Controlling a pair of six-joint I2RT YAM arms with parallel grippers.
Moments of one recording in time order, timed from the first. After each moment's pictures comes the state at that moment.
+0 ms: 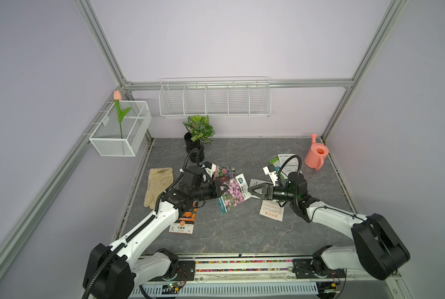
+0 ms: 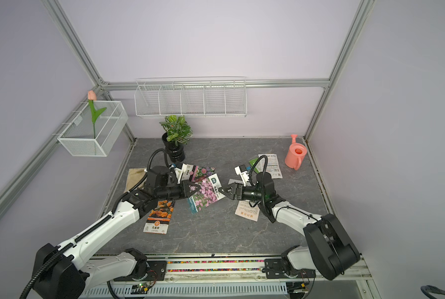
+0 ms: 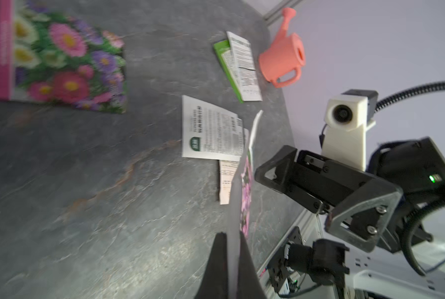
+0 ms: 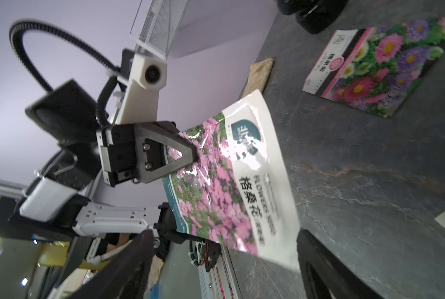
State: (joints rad) left arm -0.56 1.11 0.72 -0.17 0.37 -0.76; right arm 0.48 1.43 0.52 0.66 -0.83 0.95
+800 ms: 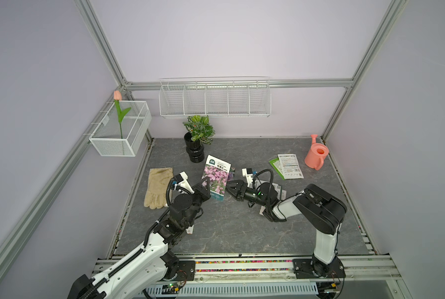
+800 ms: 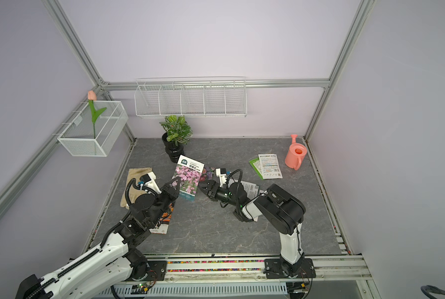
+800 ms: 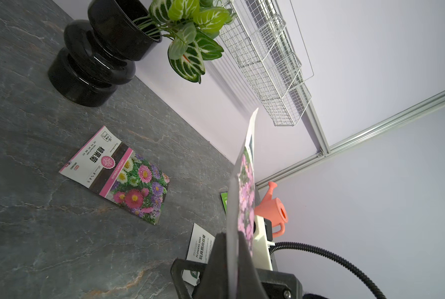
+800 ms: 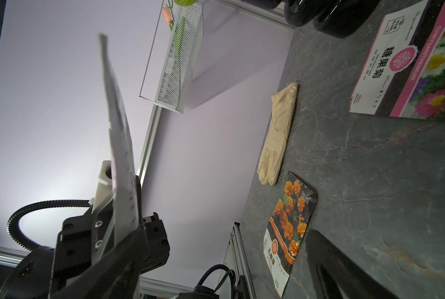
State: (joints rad) left arm -0.70 0.79 0.42 0.29 -0.30 -0.99; right arm 0.78 1.92 0.69 1.29 -0.44 1.33
